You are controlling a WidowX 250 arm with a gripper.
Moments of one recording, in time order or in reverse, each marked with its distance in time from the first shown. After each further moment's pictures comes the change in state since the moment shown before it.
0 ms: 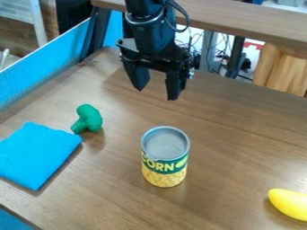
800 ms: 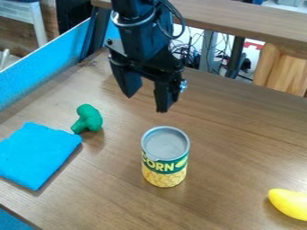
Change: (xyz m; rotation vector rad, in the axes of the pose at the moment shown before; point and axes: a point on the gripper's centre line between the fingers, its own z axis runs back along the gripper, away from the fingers) arm -0.040 -0.017 0.026 0.026 0.000 -0.128
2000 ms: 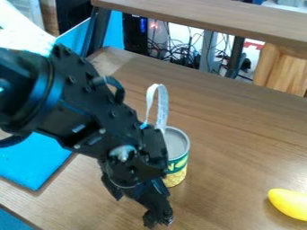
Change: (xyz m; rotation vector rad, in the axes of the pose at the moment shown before) arm -0.082 -0.032 -0.097 0.145 -0.055 -0.039
